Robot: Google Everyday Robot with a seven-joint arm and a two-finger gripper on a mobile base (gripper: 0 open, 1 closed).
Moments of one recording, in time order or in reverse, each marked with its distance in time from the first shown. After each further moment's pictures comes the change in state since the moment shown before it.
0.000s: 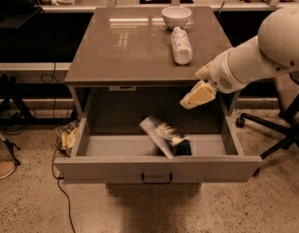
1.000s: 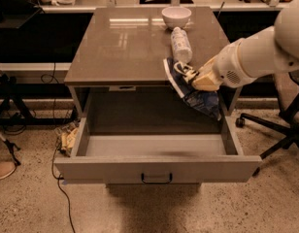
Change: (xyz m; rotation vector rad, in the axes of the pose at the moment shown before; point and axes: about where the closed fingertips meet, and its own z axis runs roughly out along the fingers) arm -0.018 -0.002 -0.030 0.029 -0.066 -0.021
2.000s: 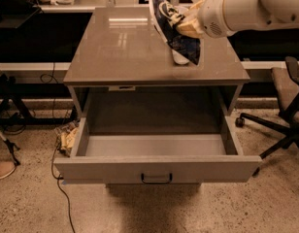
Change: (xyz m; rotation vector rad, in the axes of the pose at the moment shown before) arm -0.119 -0.086 -0.006 0.217 -0.247 -0.169
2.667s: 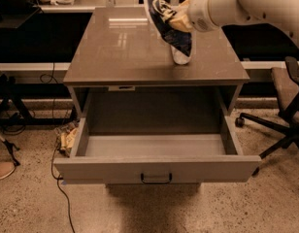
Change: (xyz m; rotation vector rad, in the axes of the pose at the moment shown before) arm 0.000 -0.026 0.047 0.026 -0.006 -0.029
